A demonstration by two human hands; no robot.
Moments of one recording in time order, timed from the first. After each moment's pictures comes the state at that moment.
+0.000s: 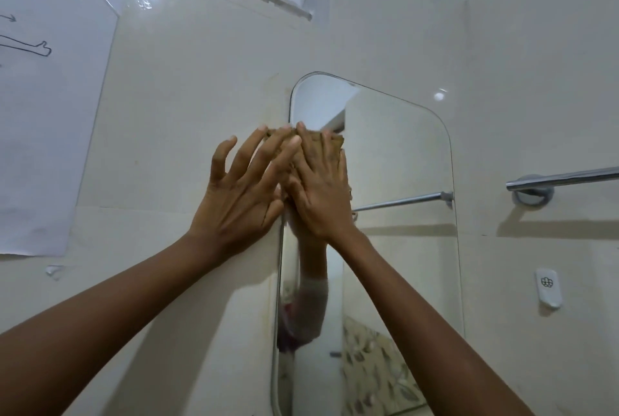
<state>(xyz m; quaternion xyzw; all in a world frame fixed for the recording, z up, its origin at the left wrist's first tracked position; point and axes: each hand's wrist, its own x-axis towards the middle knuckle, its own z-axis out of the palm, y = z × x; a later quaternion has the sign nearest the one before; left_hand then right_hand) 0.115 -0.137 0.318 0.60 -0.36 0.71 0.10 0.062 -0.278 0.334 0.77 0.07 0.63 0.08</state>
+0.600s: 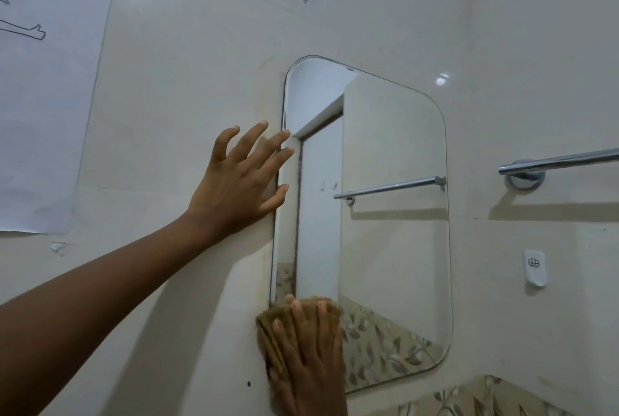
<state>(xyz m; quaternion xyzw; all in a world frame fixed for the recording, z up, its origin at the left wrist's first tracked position) 0.113 -0.137 0.318 0.66 -0.33 0.68 -0.02 0.059 -0.286 0.080 0.72 -0.02 0.67 0.19</state>
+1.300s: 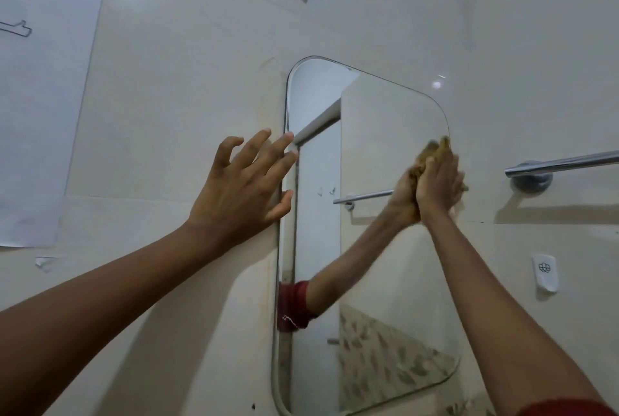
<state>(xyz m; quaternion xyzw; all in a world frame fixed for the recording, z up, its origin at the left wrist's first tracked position) 0.115 -0.139 0.317 0.66 -0.32 0.68 -0.02 0.015 -0.441 0.351 0.60 -0.26 0.71 -0.26</state>
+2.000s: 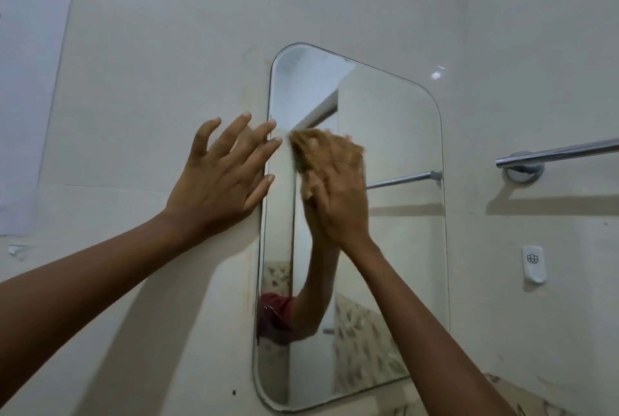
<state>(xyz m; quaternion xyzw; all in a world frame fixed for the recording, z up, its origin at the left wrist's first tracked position) 0.120 -0.140 0.316 0.66 -0.30 0.69 -0.03 0.050 -0.327 0.300 0.74 0.03 0.67 0.04</state>
